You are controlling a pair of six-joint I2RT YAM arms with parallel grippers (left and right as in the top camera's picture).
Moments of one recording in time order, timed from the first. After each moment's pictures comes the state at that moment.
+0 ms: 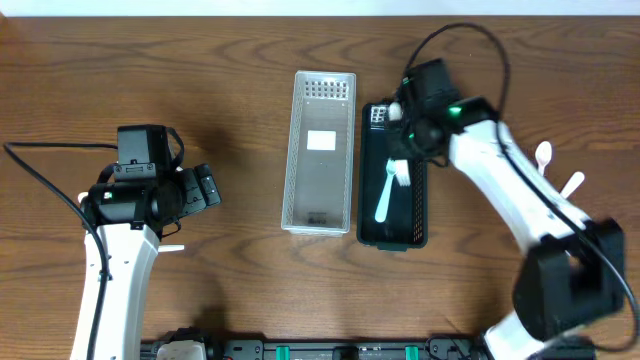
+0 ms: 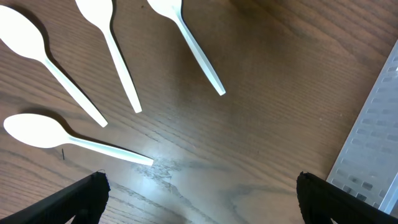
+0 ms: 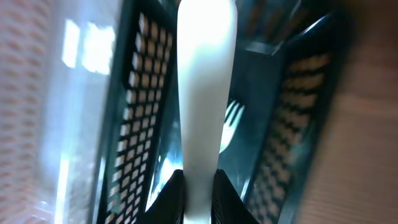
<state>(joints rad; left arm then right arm) 0.06 1.20 1.02 -1.00 -0.06 -0.30 0.36 1.78 1.37 -0.81 -0.08 0.29</state>
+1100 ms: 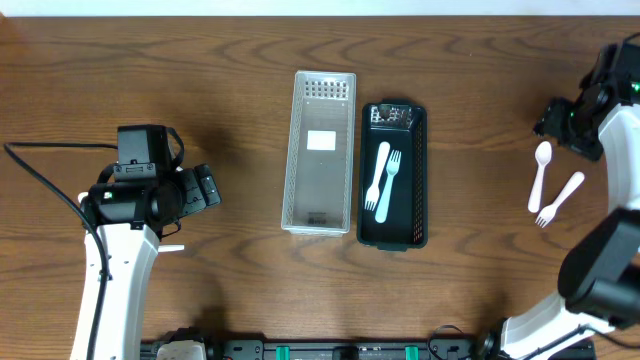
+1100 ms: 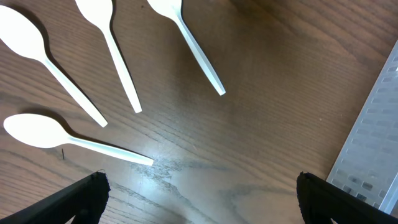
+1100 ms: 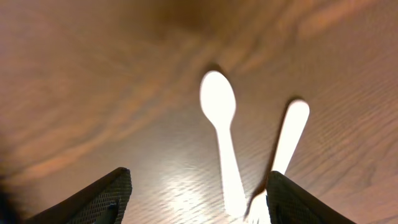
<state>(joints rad) 0.06 1.20 1.02 -1.00 -0.06 -0.30 -0.34 1.85 1.52 -0.94 0.05 0.22</state>
